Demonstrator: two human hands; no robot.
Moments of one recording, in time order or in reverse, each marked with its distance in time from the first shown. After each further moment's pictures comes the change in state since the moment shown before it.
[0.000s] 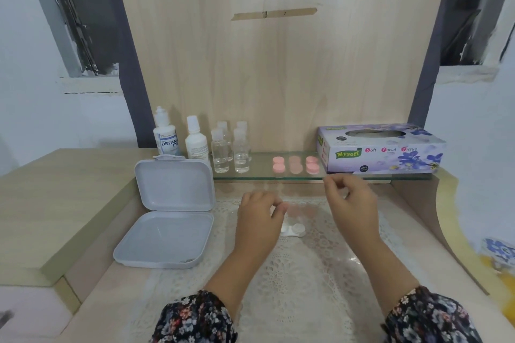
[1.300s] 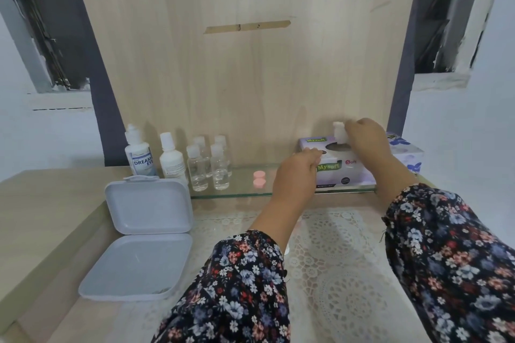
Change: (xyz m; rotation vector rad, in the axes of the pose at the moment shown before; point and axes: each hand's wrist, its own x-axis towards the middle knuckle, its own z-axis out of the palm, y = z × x) left_hand 0.095 0.087 0.058 -0.165 -0.093 0.211; right_hand 0.169 0.005 -0.039 -0.192 -0.061 0.289
